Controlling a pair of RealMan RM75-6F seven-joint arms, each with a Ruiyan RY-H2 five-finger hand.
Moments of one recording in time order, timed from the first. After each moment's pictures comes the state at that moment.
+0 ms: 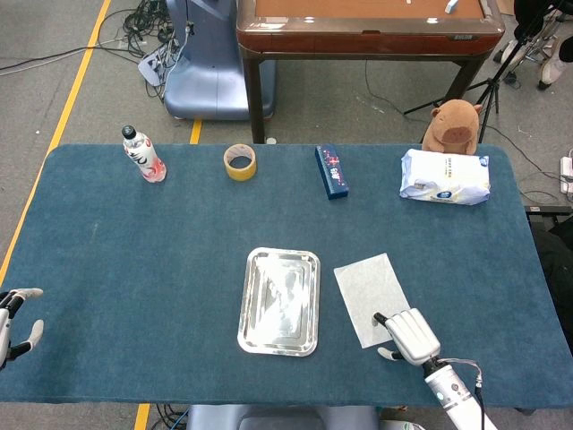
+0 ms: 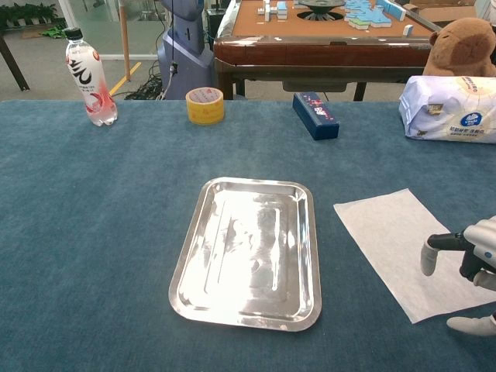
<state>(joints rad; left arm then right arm) -0.05 -1.04 -0.06 -1.69 1.37 1.45 0.01 0.24 -1.54 -0.08 -1.35 -1.66 1.25 -0.22</state>
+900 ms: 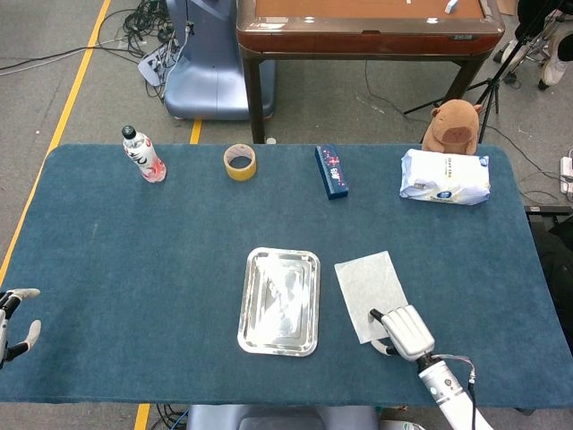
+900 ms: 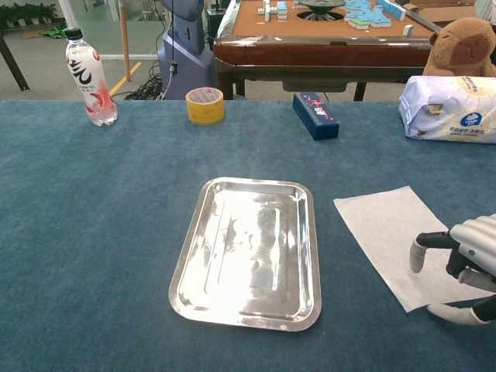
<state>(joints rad) -0.04 -1.04 -0.07 -1.69 1.37 1.46 0.01 0.25 -1.60 -0.07 -1.28 -1.64 1.25 -0.17</state>
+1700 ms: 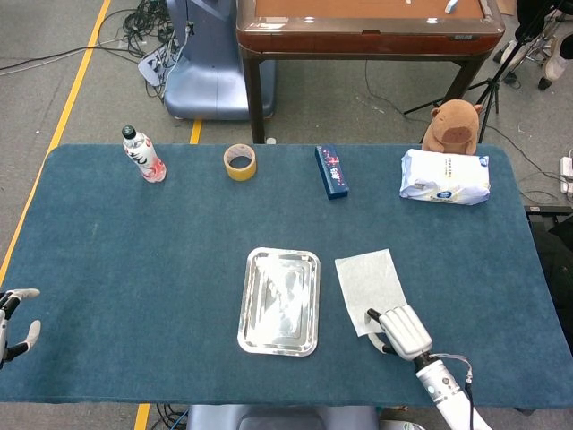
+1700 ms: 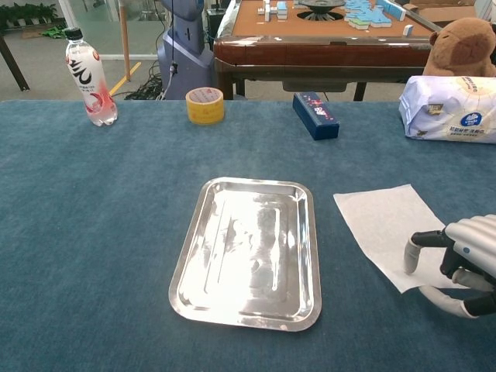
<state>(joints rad) -0.04 -1.04 -0.07 -1.69 1.36 1.46 0.00 0.26 -1.60 -0.08 -1.31 -1.62 1.23 -0.15</state>
